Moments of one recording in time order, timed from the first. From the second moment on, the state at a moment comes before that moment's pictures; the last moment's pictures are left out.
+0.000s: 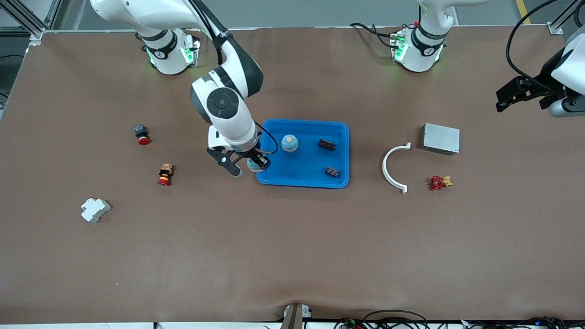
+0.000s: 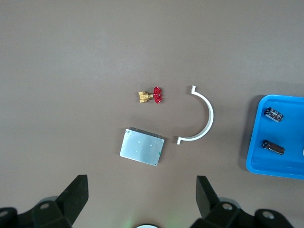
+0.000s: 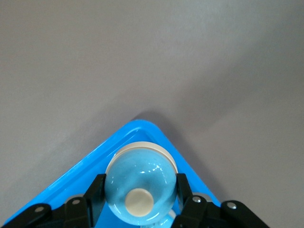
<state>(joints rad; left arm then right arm) 0.00 -0.05 -0.09 -1.58 0.04 1.49 -0.11 0.65 0.43 0.01 -1.77 0.06 2.24 1.36</state>
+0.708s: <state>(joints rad) 0.00 -0.06 -0.08 -1.56 0.04 1.50 -0.11 0.73 0.63 0.00 -1.64 0.03 2.29 1.54</state>
